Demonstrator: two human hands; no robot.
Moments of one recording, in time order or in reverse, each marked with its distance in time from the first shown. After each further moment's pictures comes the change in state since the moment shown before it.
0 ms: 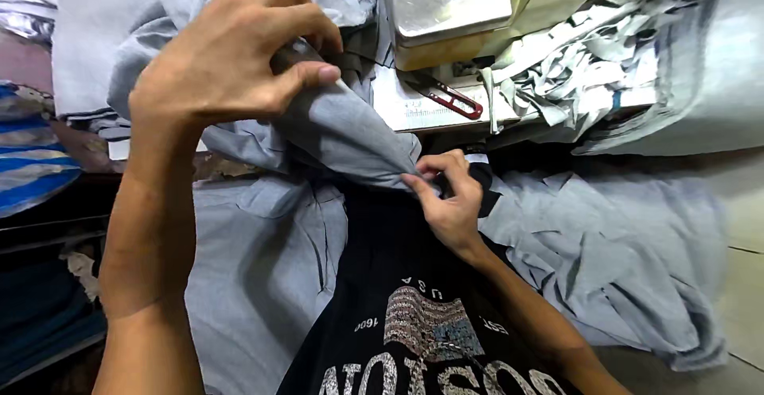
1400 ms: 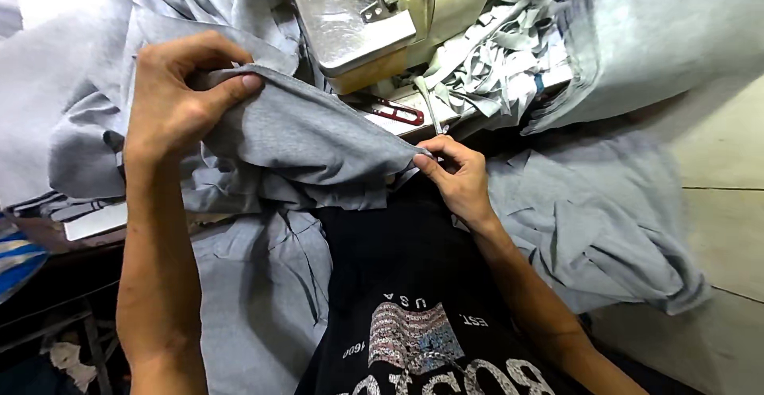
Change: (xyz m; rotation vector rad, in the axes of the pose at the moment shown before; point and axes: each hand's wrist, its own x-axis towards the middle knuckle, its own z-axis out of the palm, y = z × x) left_hand 0.011 -0.034 0.034 -0.417 0.258 -0.189; right_hand 0.023 0.026 -0.062 0.143 0.001 0.169
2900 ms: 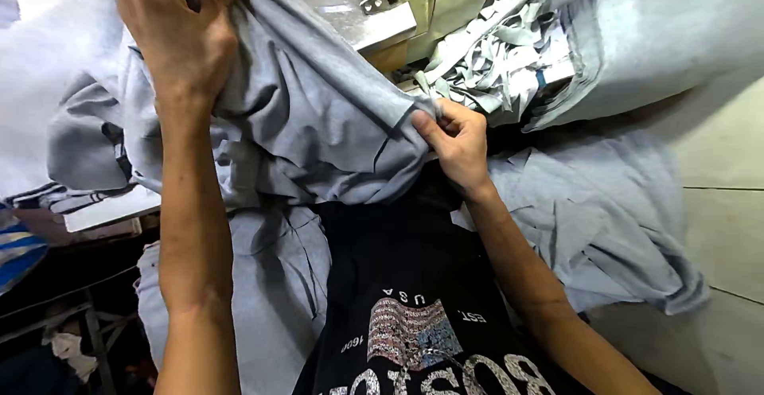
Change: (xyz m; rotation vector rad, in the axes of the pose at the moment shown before) left_hand 0.048 0.006 0.019 0.537 0.382 -0.081; right_hand 0.036 -0.011 0.002 -0.039 0.017 -0.029
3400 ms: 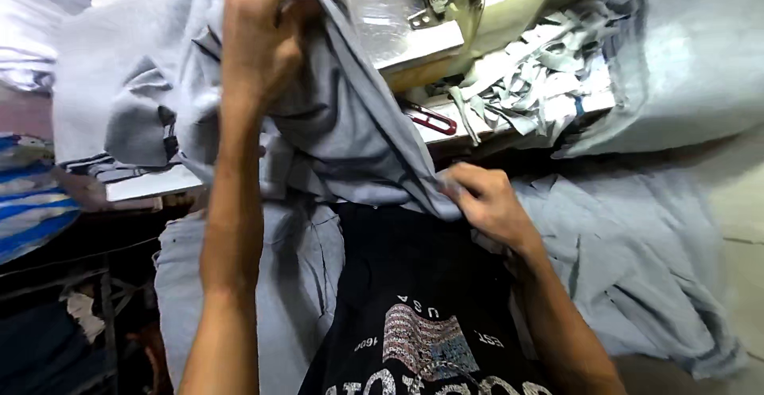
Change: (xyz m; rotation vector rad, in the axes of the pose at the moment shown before) left_hand 0.002 0.010 -0.004 -0.274 -0.103 0.209; right_hand -0.031 0.011 -0.024 -0.257 -0.429 -0.168
